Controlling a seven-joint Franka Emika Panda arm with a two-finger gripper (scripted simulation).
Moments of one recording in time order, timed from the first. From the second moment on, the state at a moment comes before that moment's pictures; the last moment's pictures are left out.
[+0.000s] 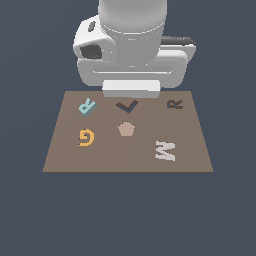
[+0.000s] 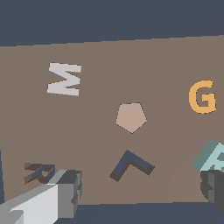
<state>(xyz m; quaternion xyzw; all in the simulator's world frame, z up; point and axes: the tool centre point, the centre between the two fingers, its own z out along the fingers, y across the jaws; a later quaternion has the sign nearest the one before) -0.017 0.009 0.158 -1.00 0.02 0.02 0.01</state>
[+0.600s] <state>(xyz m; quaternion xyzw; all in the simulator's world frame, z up) -0.020 -0.023 0.137 -1.00 0.08 0.02 0.01</state>
